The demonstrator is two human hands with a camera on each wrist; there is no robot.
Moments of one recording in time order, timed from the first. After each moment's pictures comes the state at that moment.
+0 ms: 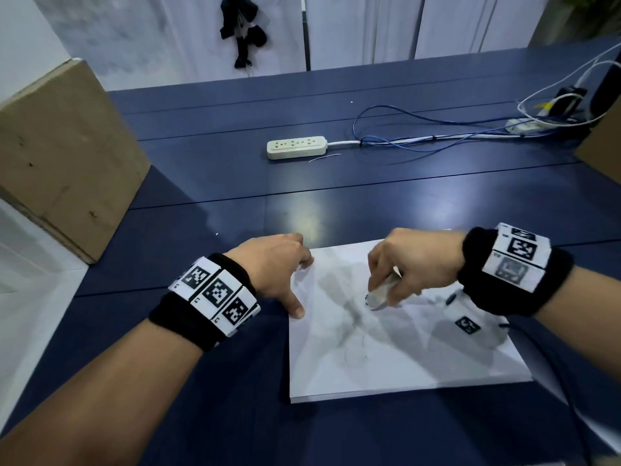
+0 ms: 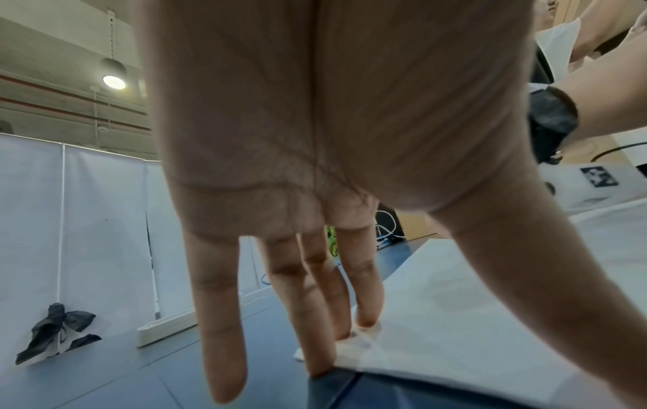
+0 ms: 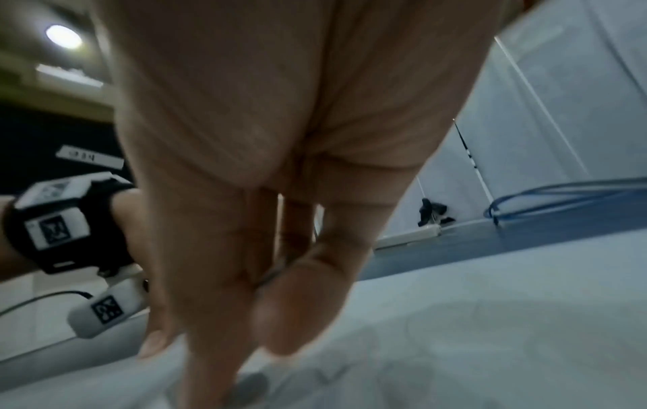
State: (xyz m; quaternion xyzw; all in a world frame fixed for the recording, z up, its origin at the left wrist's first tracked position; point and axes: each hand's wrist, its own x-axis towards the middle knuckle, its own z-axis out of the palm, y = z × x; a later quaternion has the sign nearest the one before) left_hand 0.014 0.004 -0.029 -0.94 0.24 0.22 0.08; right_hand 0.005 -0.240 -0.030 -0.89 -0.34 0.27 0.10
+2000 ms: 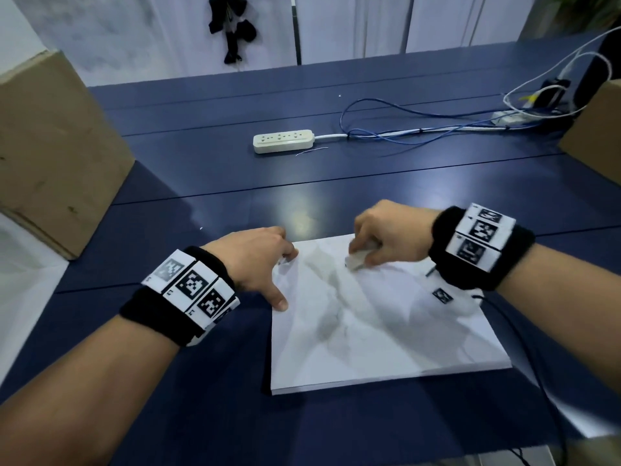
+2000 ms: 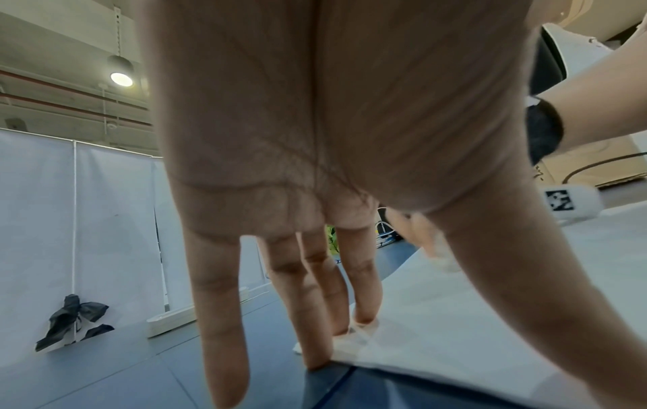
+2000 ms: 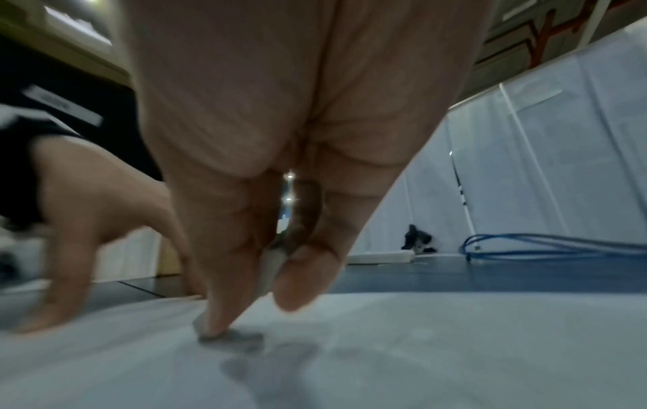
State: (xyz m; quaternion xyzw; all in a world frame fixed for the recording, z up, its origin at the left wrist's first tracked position) left_hand 0.018 0.006 -0.035 -0.94 0.25 0.22 0.07; right_hand 0.027 -0.246 -0.036 -0.93 -0.34 0.14 0.06
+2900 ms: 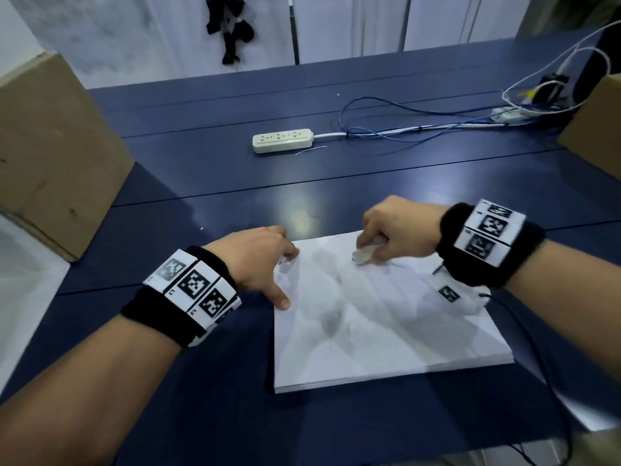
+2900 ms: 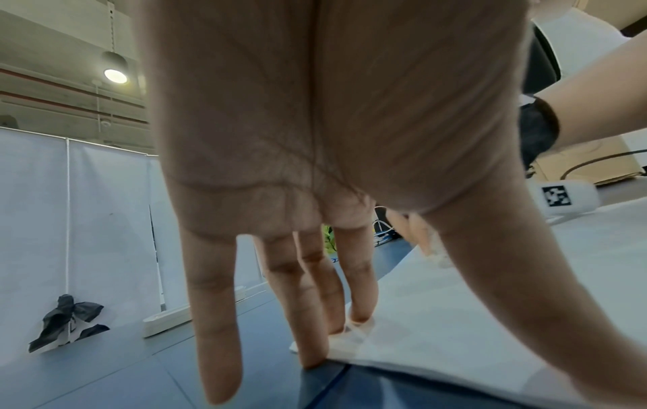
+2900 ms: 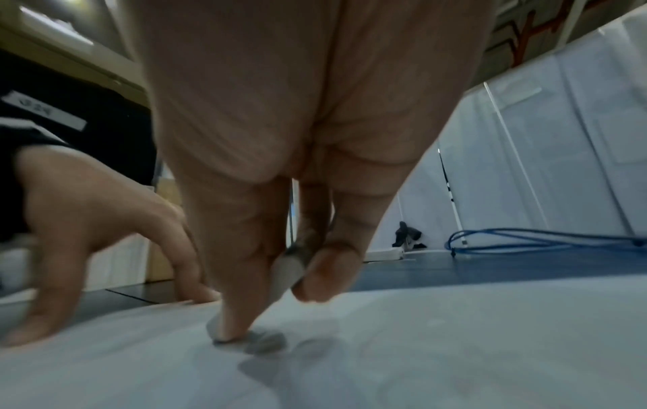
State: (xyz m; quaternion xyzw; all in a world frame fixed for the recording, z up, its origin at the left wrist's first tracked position) left_hand 0.016 0.005 -0.034 -0.94 0.24 0.22 0.08; right_hand 0.027 -0.251 -0.036 -0.94 -0.31 0.14 0.04
